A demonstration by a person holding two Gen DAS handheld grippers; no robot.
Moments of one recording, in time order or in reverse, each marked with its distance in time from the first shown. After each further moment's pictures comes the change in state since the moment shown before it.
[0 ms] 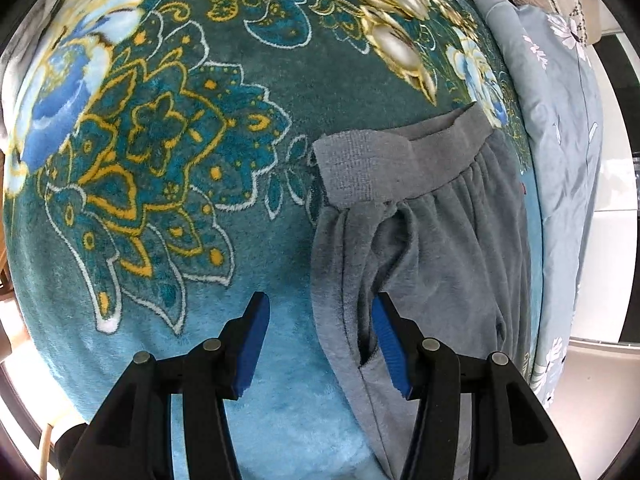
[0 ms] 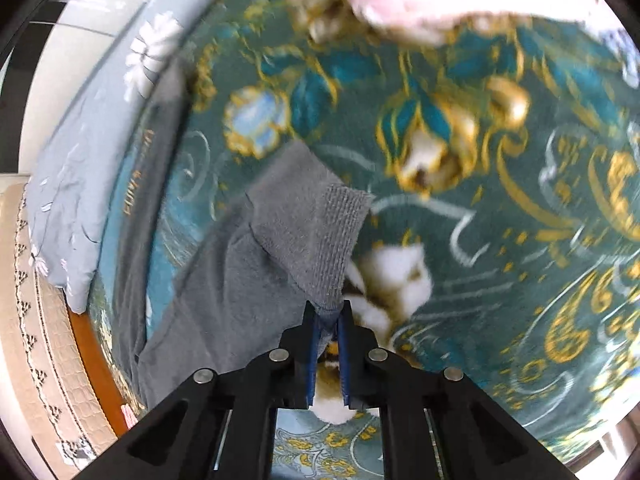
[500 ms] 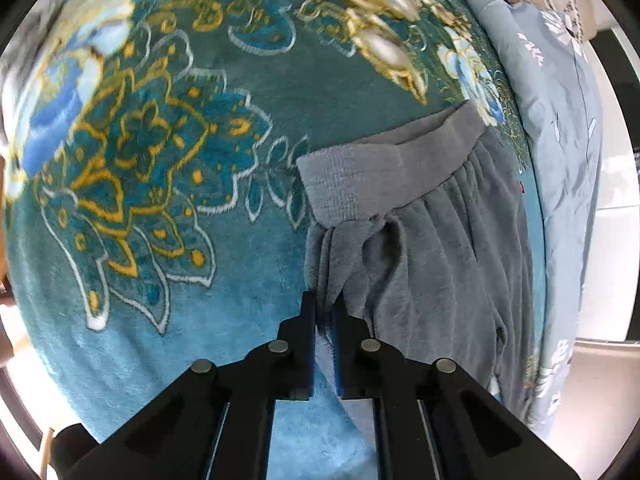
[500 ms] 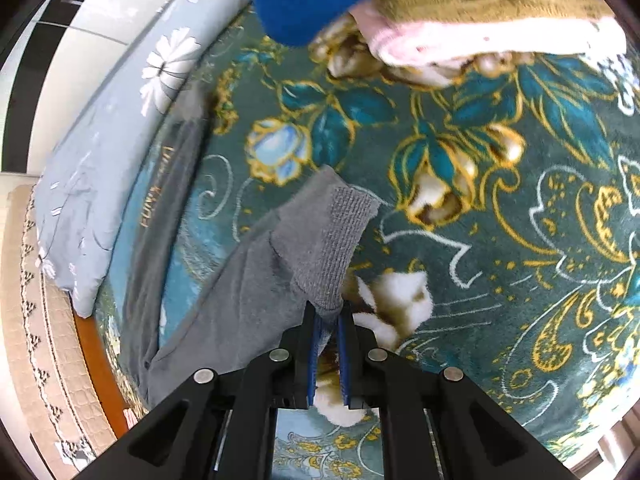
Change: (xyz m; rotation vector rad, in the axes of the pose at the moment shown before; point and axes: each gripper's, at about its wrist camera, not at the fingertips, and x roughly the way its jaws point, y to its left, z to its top) left arm -0.008 -0.016 -0.006 0.023 -0.058 0.031; right arm -0.022 0.008 0.005 -0.012 -0.043 0.022
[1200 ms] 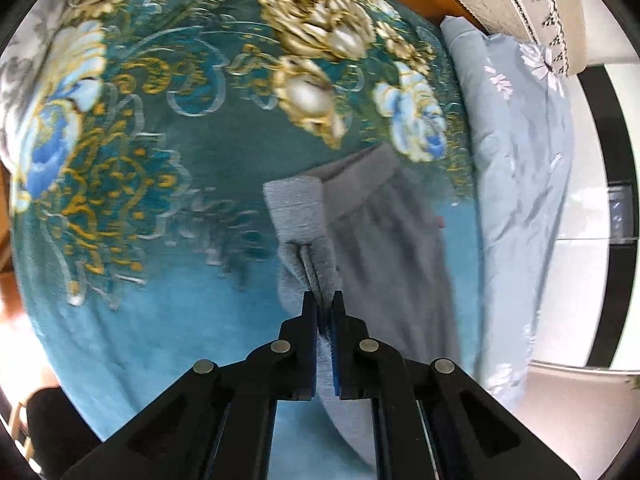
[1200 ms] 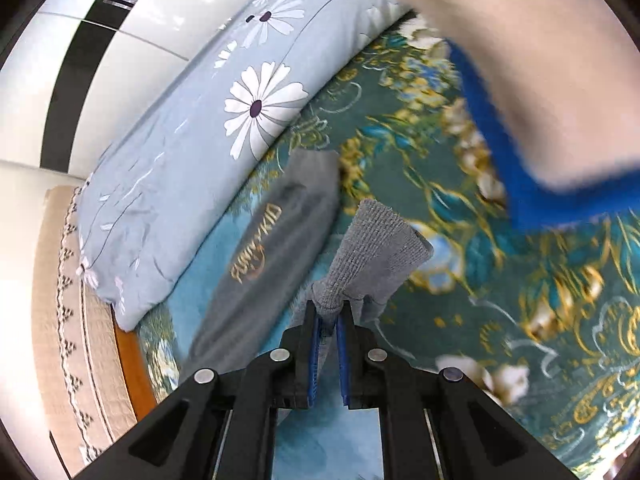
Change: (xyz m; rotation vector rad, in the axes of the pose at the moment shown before) left arm -0.051 -0.078 0.033 -0.104 0.027 -0.146; right arm -0.017 0.137 0.097 -0.046 -0.073 0.110
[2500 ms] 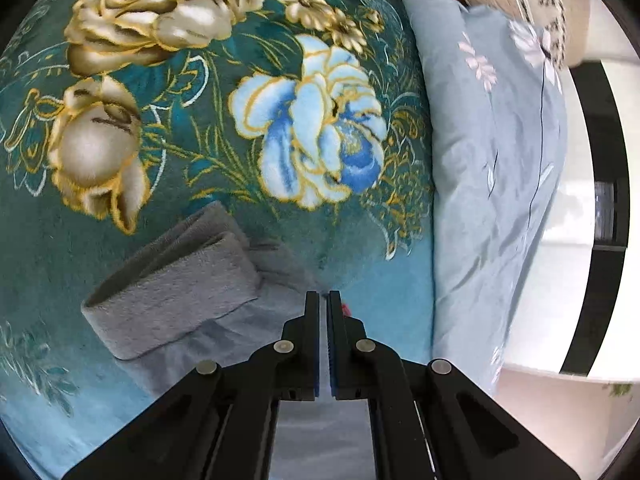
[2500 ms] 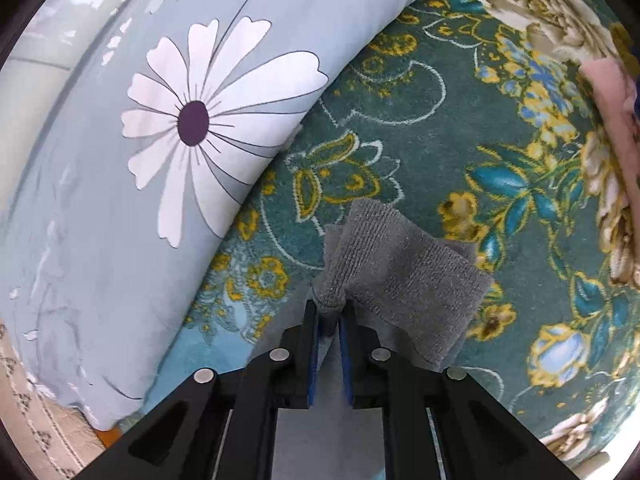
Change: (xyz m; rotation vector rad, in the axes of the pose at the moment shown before) left arm 0.127 -0.123 0.086 0.036 0.050 -0.084; right arm 0.192 0.085 0.132 0.239 0.097 -0.251
